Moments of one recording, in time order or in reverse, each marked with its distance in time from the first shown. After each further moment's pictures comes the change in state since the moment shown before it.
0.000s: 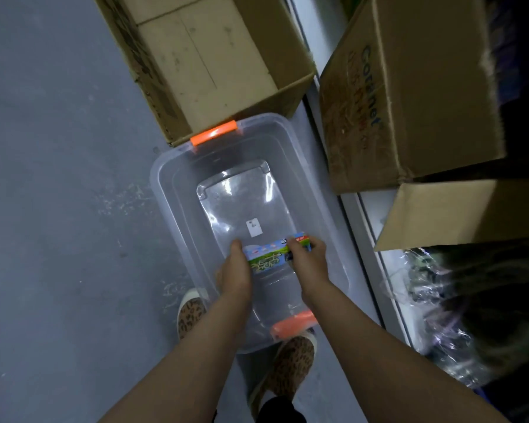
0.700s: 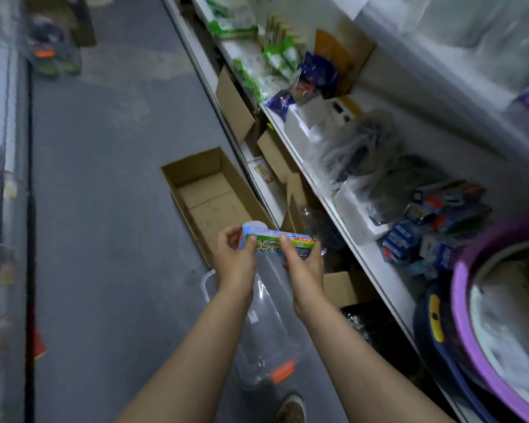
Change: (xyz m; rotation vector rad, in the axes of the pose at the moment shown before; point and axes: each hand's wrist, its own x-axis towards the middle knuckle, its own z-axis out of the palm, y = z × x) left_hand -0.390 0.191 -0.115 -0.265 -0.237 0.837; right_hand -0.342 -0.244 -0.083 0.278 0.005 -0.532
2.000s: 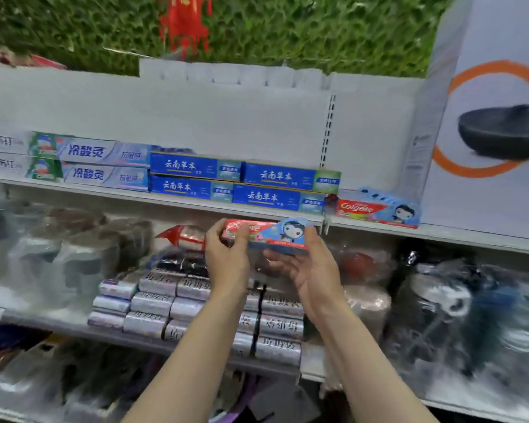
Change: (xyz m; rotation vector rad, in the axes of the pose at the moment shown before) left_hand -0.600 0.290 0.157 -0.176 -1.004 0.570; right_hand -0.499 -0.316 -0.451 0.583 0.467 -0.922
